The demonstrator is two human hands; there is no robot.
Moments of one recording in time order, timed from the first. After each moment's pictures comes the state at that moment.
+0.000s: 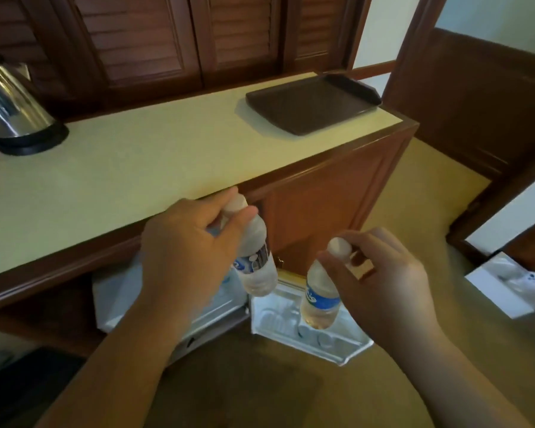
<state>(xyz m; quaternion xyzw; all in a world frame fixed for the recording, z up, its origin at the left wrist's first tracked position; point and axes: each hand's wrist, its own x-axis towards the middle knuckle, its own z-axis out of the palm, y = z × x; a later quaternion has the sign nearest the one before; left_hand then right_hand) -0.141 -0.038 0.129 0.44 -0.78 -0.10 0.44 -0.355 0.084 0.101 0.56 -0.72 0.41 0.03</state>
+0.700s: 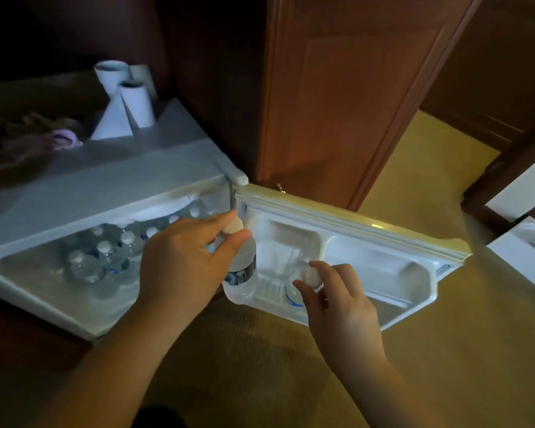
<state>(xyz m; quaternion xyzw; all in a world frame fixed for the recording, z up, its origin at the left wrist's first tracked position) -0.140 -0.045 -0.268 0.42 -0.79 -0.15 0.41 -0.328 0.086 -0.334 0.57 -0.74 0.35 0.08</state>
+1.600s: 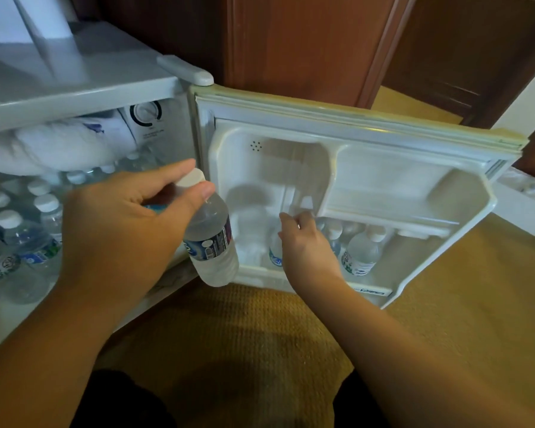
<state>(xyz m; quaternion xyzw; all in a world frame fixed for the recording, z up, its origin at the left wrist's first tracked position) -0.130 -0.059 -0.412 0.39 -0.75 -0.23 0.49 -0.357 0.000 -0.549 0.55 -0.80 0.19 0.12</state>
